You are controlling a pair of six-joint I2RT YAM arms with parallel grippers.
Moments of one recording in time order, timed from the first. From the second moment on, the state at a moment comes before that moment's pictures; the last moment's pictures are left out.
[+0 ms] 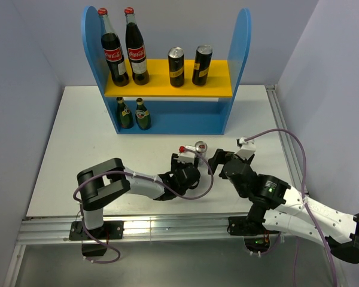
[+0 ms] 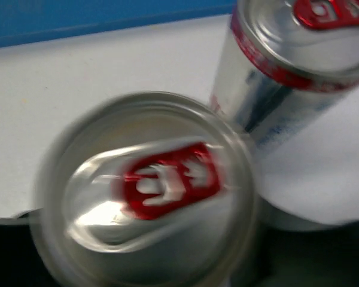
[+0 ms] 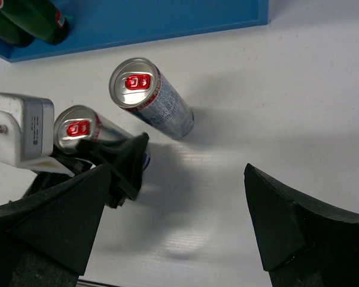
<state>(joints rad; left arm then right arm) -1.22 1.85 0.87 0.41 -0.89 -0.51 1.00 0.65 0.65 -0.62 0.73 0.80</state>
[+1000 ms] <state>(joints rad) -0.86 1.91 1.18 0.42 -0.67 -0.31 1.00 0.57 0.61 -0.61 0.72 0.77</state>
